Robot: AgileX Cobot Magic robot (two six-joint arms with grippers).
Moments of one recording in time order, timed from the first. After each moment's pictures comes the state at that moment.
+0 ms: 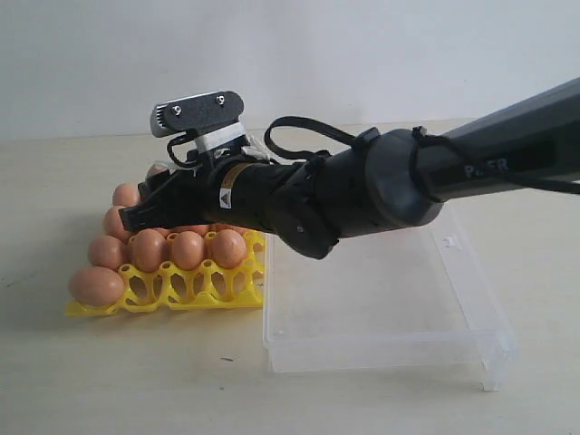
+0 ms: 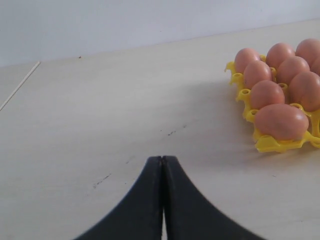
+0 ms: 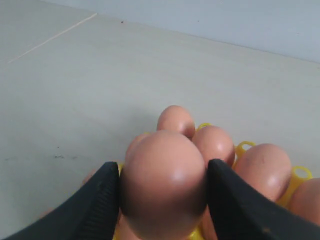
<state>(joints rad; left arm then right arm) 0.04 0.00 0.00 0.10 0.39 0.03 0.80 2.07 -1.25 -0.13 -0.33 0.30</state>
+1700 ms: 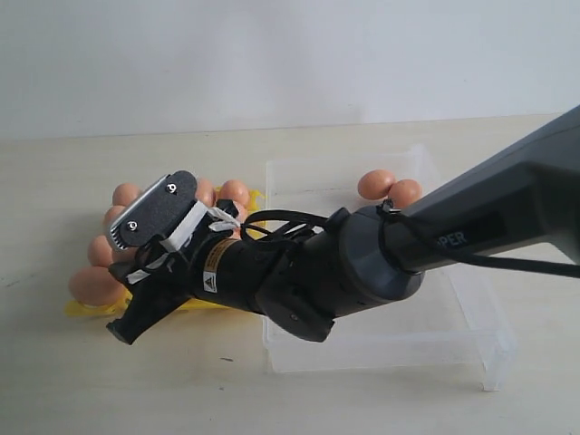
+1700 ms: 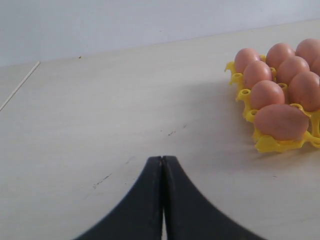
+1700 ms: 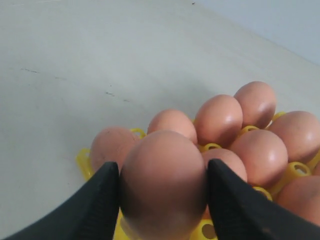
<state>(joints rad) 0.04 0.00 0.00 0.10 0.39 0.03 0.89 2.13 -1.12 -0.18 -0.52 0.01</state>
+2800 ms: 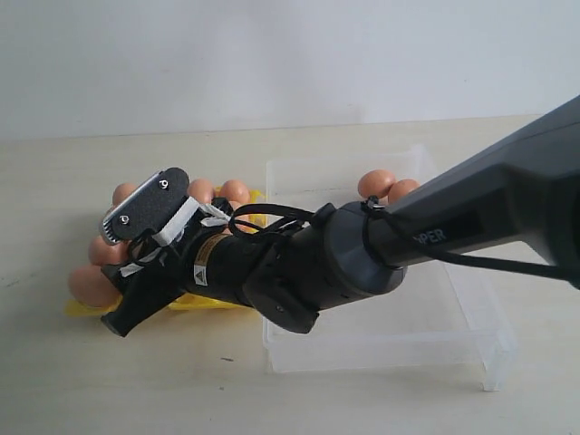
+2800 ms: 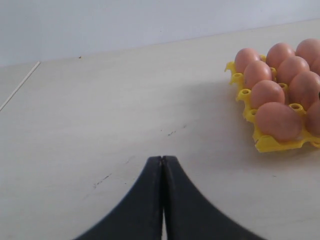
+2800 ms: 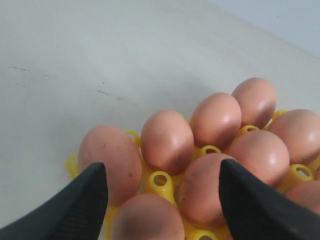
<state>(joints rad) 0.04 0.00 0.00 0.10 0.39 0.03 0.89 2.16 -1.18 -0.16 -0.47 0.01</state>
